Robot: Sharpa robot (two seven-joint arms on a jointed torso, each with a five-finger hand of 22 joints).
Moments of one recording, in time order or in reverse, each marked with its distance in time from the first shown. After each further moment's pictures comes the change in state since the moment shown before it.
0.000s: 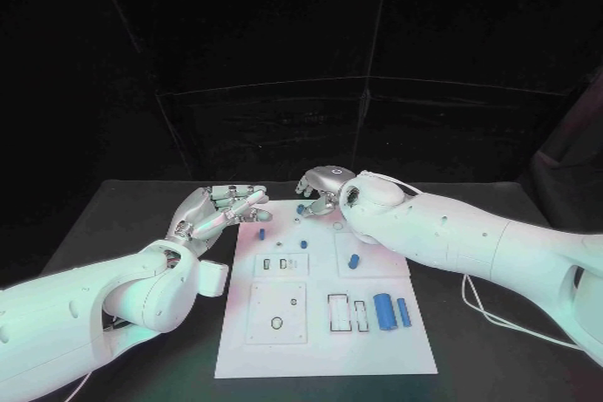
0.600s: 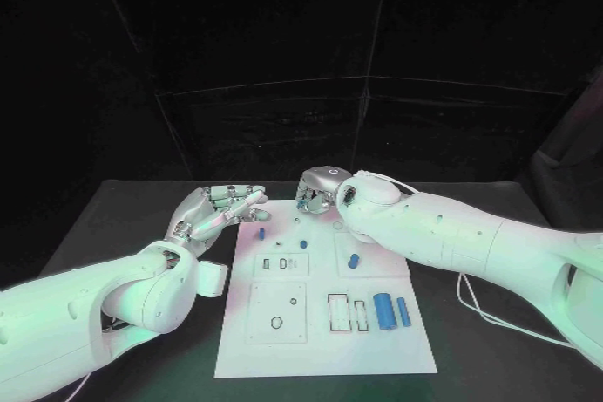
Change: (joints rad) left arm -0.002 0.001 0.000 0.002 0.000 -0.005 0.006; left_hand 0.000 0.000 0.000 0.000 0.000 0.000 0.000 0.005 0.001 0.004 -0.004 0.004 0.000 0.004 -0.004 0.004 -0.002 0.000 0.000 0.000 0.004 0.001; right arm 0.000 0.034 0.000 -0.034 0.009 0.025 0.006; right_hand -0.021 0.100 0.119 -0.090 0.011 0.255 -0.039 -0.001 0.002 0.234 -0.045 -0.013 -0.001 0.063 -0.045 0.149 0.251 -0.032 0.171 -0.030 0.132 0.245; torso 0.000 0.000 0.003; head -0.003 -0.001
